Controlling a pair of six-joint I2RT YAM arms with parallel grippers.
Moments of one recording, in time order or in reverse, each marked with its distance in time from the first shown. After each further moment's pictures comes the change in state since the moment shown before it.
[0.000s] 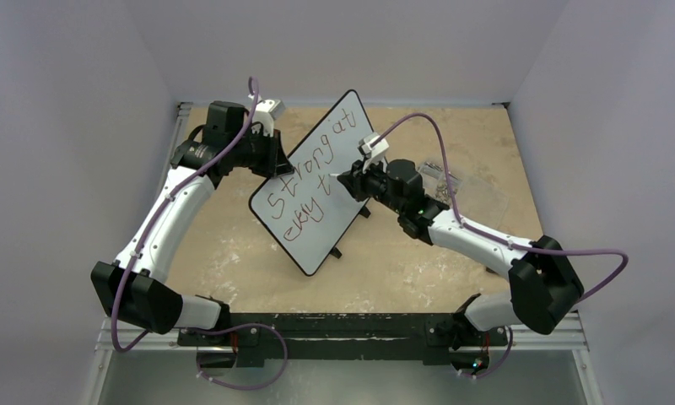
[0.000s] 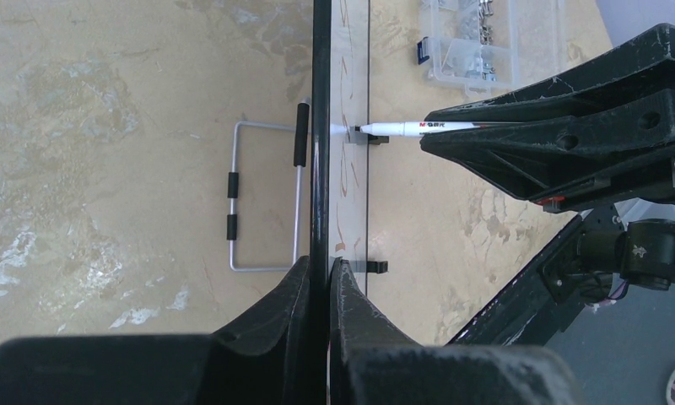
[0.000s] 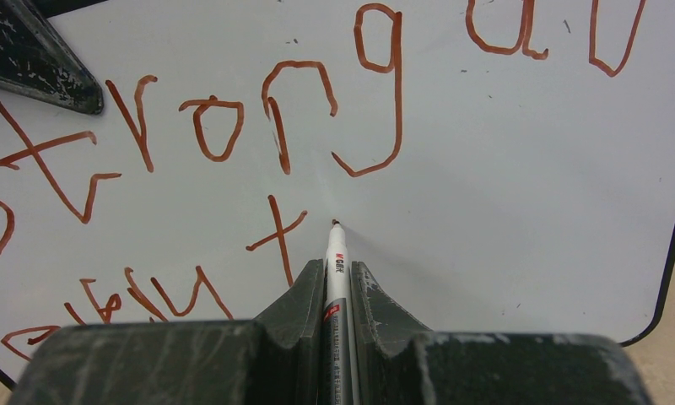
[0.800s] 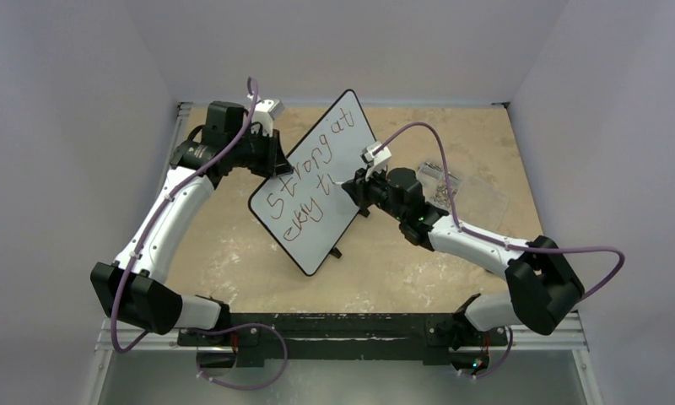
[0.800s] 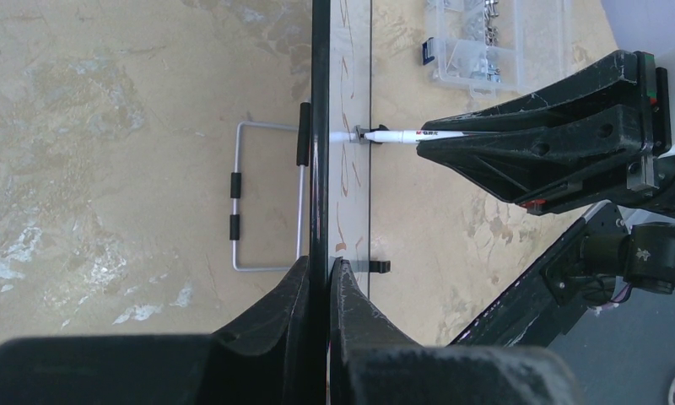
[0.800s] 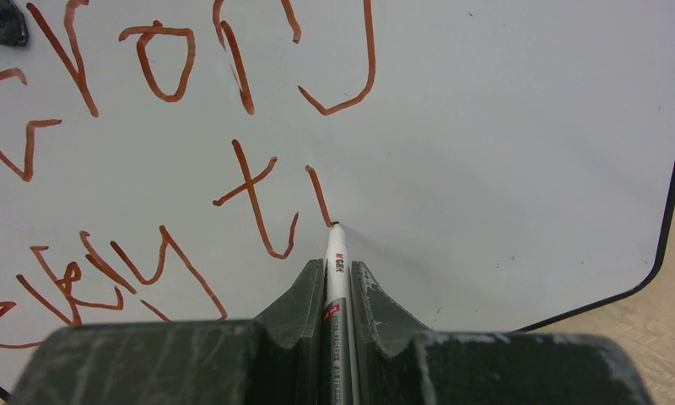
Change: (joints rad) left arm 0.000 -0.003 0.000 -0.005 -0.010 -0.002; right arm -0.001 -0.004 -0.086 0.045 0.027 0.024
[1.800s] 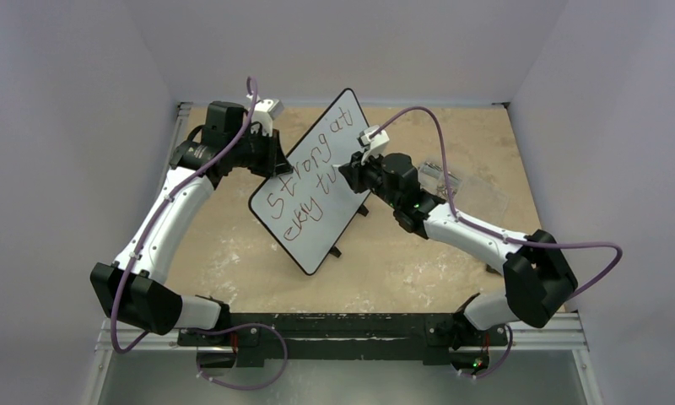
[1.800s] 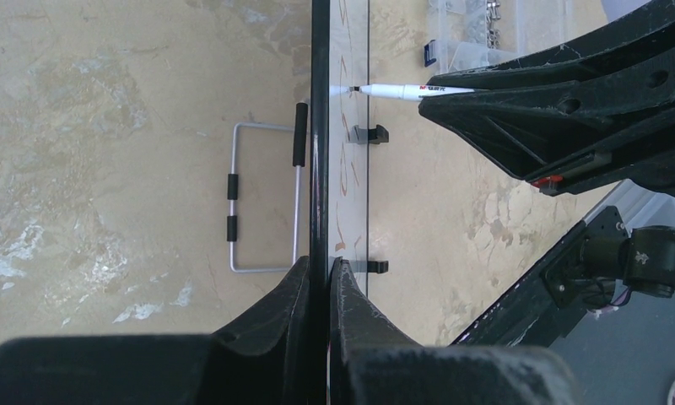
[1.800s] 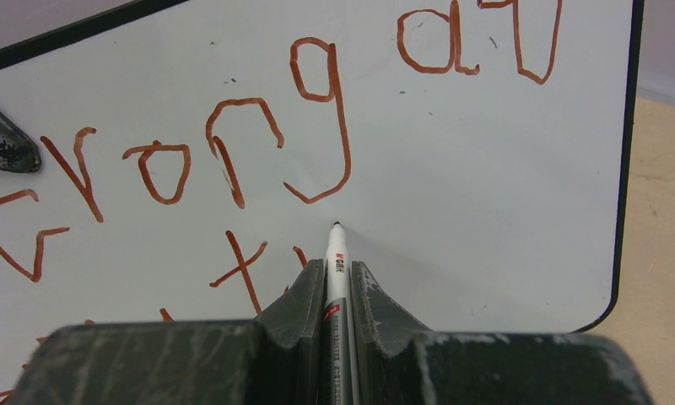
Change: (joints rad) left arm 0.000 -0.002 0.000 0.000 -0.008 -0.007; right arm 0.000 0.050 0.142 -0.058 0.069 -0.004
